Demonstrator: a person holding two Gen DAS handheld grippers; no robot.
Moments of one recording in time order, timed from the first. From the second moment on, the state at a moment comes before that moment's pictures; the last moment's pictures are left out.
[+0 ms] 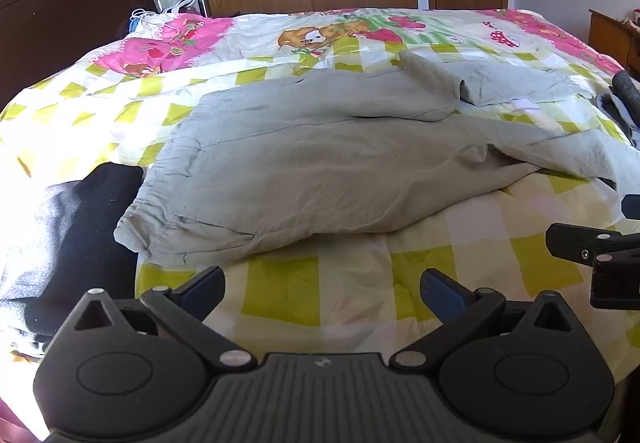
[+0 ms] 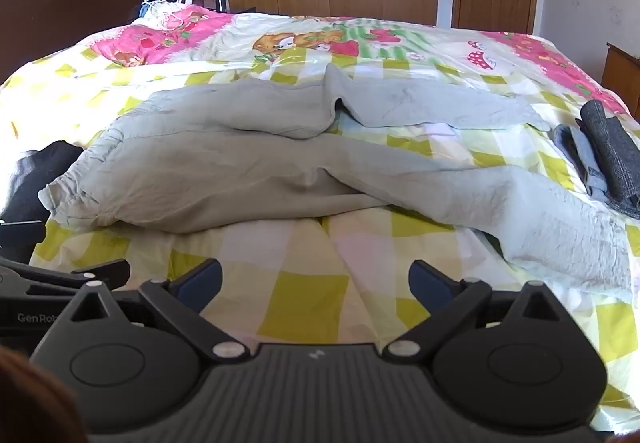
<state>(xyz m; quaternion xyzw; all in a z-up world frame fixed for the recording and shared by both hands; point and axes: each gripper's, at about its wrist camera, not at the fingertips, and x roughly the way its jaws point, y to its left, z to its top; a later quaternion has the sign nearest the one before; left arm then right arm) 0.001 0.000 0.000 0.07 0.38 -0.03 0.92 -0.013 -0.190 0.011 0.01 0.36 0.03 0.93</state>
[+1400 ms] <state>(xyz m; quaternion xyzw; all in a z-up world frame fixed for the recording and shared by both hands) 0.000 -0.009 -0.011 0.09 0.38 -0.05 0.92 -0.011 -0.204 -0.005 0.00 0.38 0.00 0.92</state>
